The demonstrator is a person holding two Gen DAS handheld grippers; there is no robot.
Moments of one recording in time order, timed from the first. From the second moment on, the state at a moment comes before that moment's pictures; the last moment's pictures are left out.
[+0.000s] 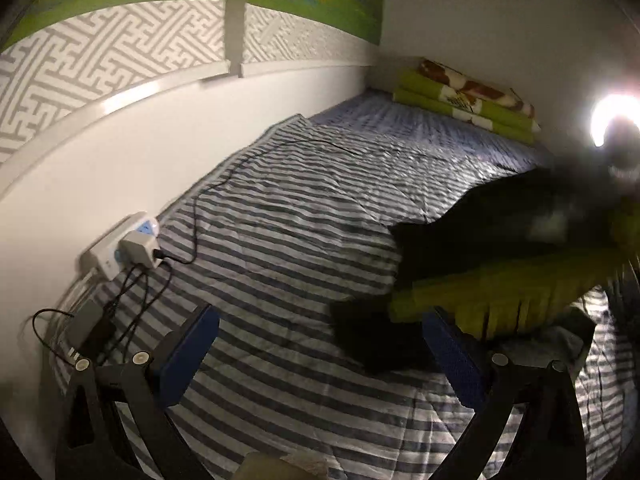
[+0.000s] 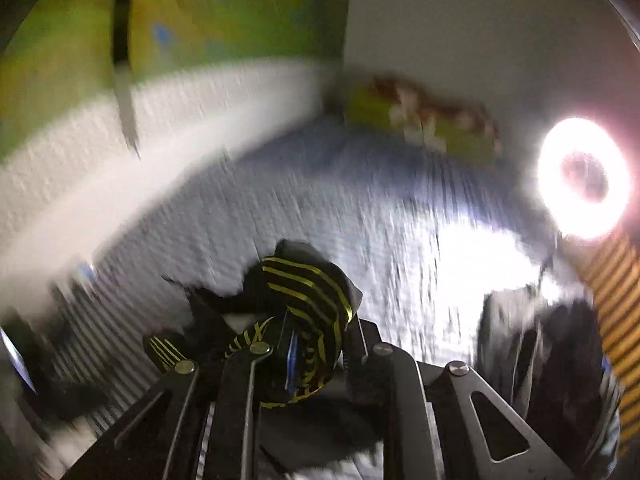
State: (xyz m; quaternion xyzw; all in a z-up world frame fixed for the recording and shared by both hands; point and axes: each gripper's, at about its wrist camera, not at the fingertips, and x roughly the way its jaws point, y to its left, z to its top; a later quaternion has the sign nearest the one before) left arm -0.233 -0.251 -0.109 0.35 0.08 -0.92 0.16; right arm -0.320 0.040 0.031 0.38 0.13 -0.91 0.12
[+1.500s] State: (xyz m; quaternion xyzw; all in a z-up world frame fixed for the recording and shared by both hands) left arm -0.287 -0.147 -0.233 0.45 0.04 -0.89 0.05; right arm -0.330 0.155 -0.143 0.48 0.07 -0.87 0.06
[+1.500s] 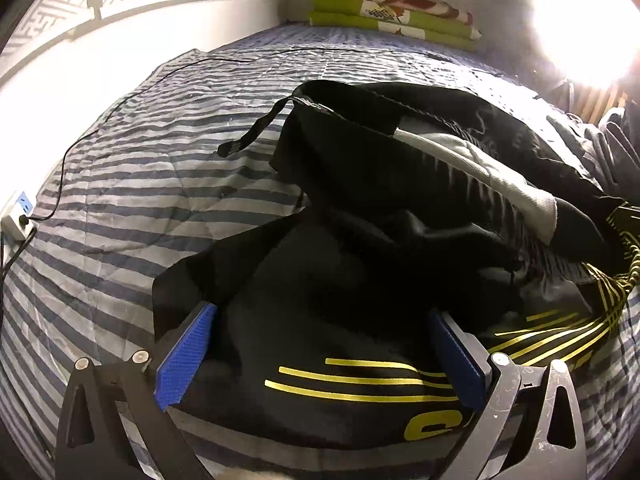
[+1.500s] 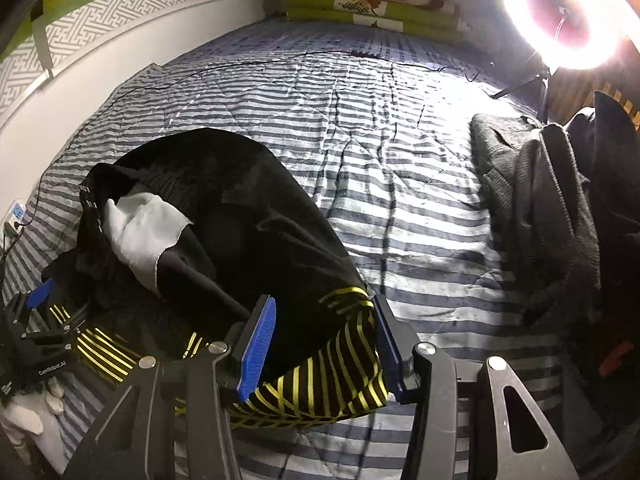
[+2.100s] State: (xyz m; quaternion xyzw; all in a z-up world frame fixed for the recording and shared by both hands) left arm -0.316 -0.171 -0.178 0.49 0.07 -0.87 0.05; right arm -0.340 0.174 -0.134 0.49 0.05 -0.87 0.10
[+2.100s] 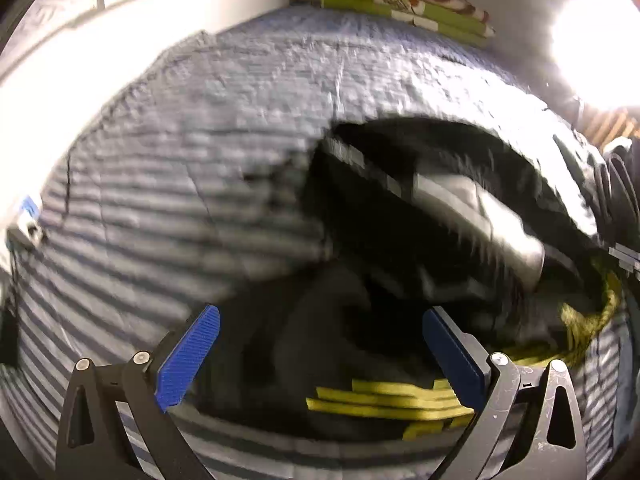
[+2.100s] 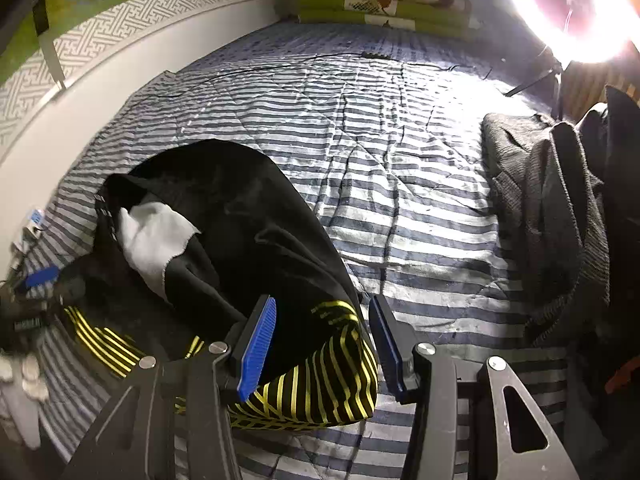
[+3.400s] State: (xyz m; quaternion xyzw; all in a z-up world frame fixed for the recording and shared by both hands) left arm -0.192 -0.169 0.017 0.41 0.04 -0.91 0.00; right arm -0.211 0.211 -0.001 0.42 -0.06 -0.88 0.24
